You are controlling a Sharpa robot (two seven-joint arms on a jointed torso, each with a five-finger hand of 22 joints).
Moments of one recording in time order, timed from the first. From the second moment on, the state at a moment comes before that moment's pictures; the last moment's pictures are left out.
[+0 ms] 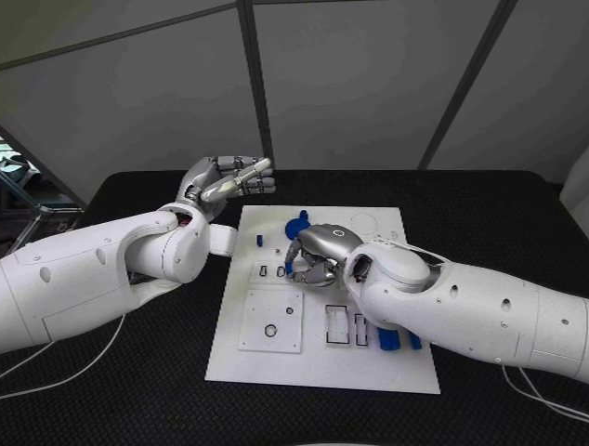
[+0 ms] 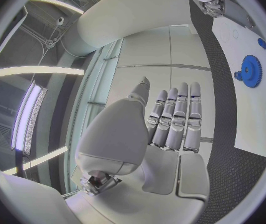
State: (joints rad) left arm 1.17 -0.87 0.05 1.53 -0.03 -0.41 0.46; left_hand 1.44 -0.01 0.03 0.07 0.11 0.95 0.22 0.11 0.07 1.01 0.17 0.13 0.07 1.07 0.13 0.11 0.14 0.19 0.84 0.24 0.37 0.15; right arm 1.13 -0.50 -0.03 1.45 -1.63 -0.28 -0.23; right_hand 1.34 -0.03 0.26 0.06 0.23 1.07 0.13 0.15 0.10 1.44 0.03 1.36 1.31 1.47 -0.03 1.53 1.31 0.01 1.47 0.08 1.56 1.31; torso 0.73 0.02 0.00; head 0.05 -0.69
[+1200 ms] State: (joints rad) left arm 1.17 -0.87 0.05 1.53 -0.03 -0.40 0.45; left_hand 1.44 -0.01 0.03 0.07 0.11 0.95 0.22 0.11 0.07 1.01 0.17 0.12 0.07 1.07 0.13 0.11 0.14 0.19 0.84 0.24 0.37 0.15; right arm 1.13 -0.50 -0.03 1.45 -1.64 -0.26 -0.24; right_hand 1.32 -0.05 0.25 0.06 0.23 1.07 0.13 0.14 0.09 1.43 0.04 1.36 1.31 1.47 -0.03 1.52 1.31 0.01 1.47 0.08 1.56 1.31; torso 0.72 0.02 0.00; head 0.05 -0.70
